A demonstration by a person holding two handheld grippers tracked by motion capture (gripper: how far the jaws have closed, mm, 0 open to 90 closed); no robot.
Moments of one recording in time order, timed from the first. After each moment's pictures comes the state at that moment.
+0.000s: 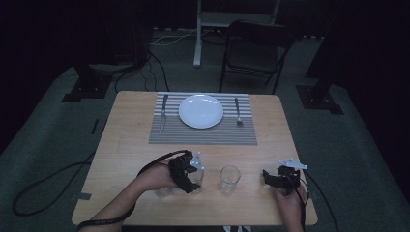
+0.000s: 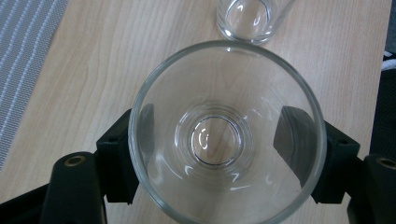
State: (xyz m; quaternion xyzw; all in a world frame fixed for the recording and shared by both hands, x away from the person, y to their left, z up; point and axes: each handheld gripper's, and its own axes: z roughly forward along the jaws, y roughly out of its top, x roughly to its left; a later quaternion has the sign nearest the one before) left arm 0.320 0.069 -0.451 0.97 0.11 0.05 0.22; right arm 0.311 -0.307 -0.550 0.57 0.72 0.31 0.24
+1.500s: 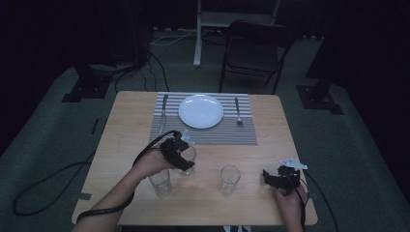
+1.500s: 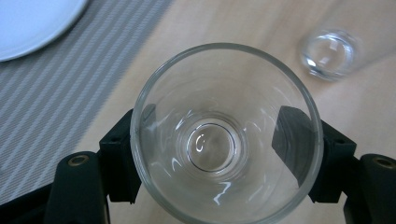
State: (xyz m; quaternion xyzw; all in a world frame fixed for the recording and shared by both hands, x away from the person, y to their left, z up) left arm 0.369 0.096 -0.430 0.94 0.24 0.09 0.24; right arm 0.311 -0.307 -0.550 0.57 0.72 0.31 0.24
